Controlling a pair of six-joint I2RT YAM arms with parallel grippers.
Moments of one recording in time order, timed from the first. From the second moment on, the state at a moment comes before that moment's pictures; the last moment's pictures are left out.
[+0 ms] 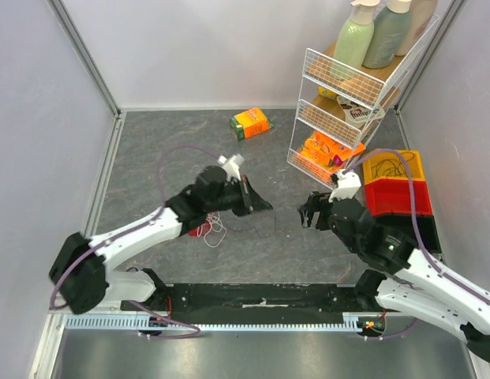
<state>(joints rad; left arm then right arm) -0.75 1.19 0.83 0.03 0.34 -0.98 0.90 0.67 0.72 -0.51 0.50 0.55</state>
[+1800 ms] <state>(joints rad) -0.86 0.67 0.54 -0.71 -0.51 -1.07 1.09 1.56 0.80 -0.27 0.25 0.48</state>
